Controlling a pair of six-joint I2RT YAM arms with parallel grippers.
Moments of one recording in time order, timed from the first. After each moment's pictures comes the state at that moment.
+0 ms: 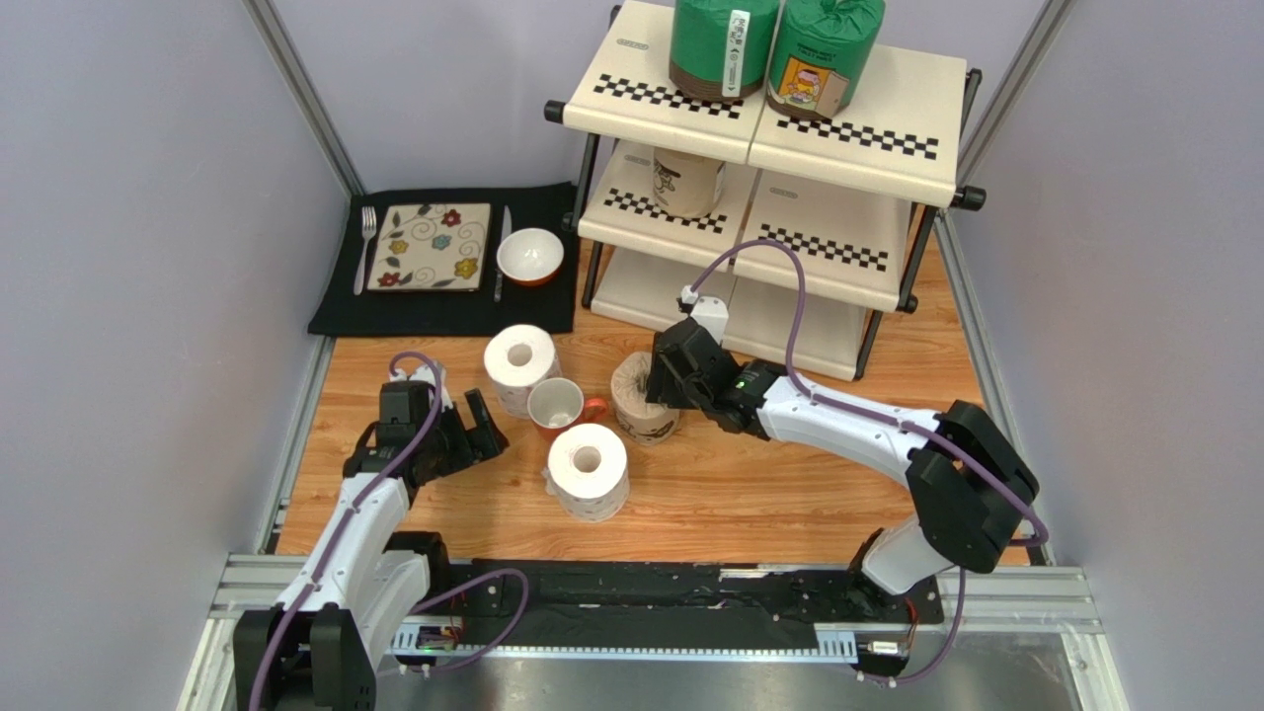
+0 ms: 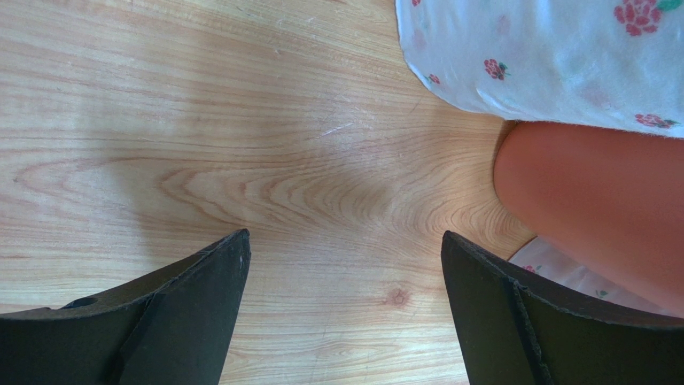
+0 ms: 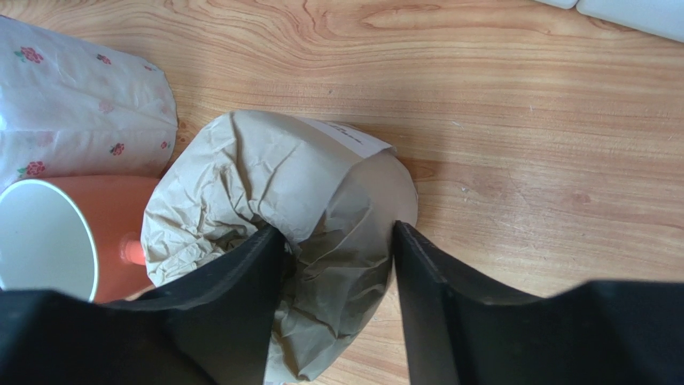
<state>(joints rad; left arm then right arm) 0.01 0.83 0.35 -0.43 0.20 -0.39 0.86 1.53 0.98 -0.24 0.34 0.75</state>
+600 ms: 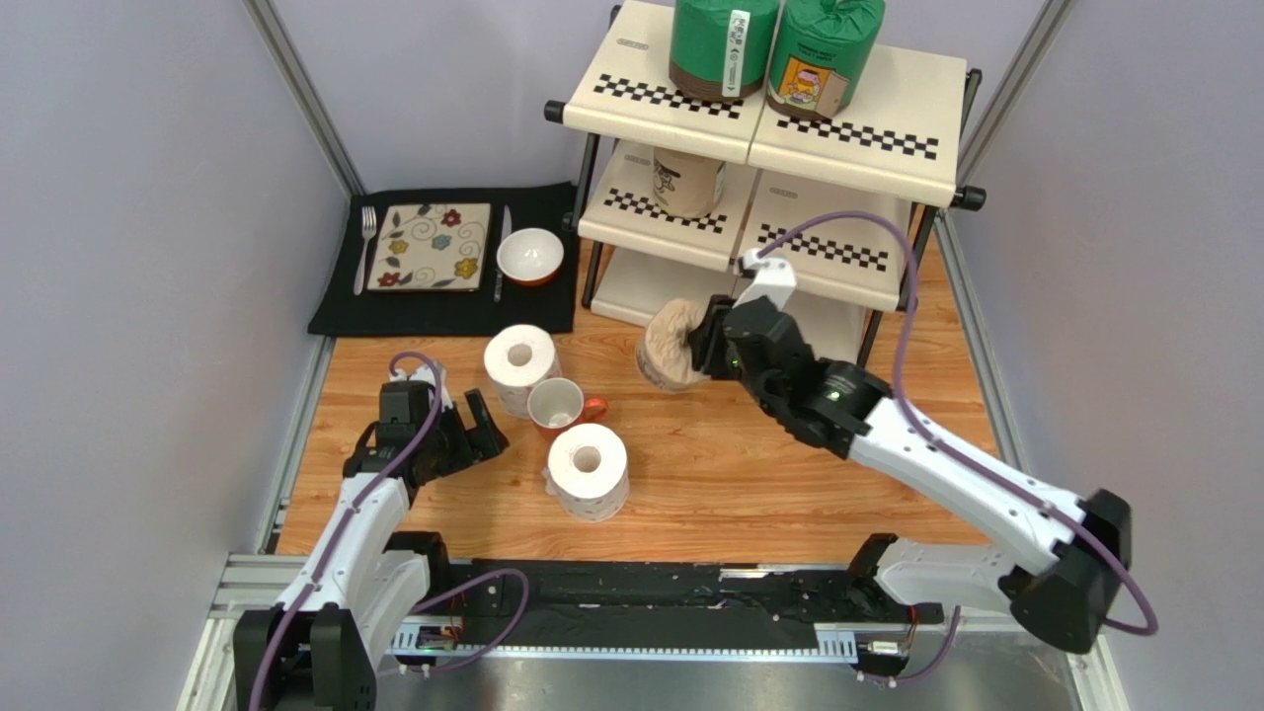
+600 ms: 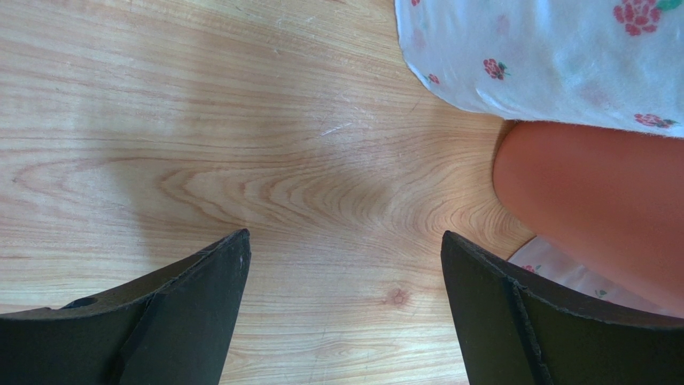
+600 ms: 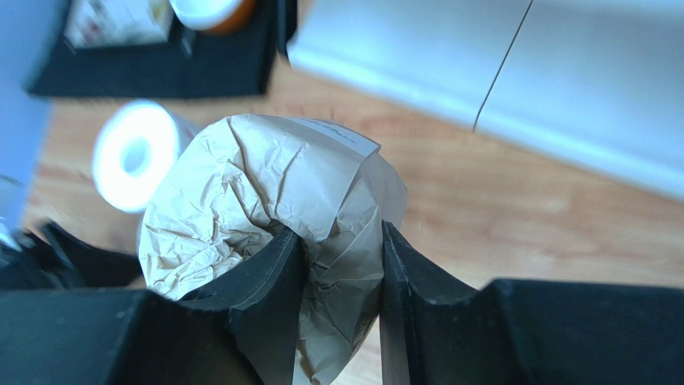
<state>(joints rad) 0.01 0.83 0.35 -0.43 0.20 -0.39 0.86 1.19 1.04 -0.39 0.45 0.63</state>
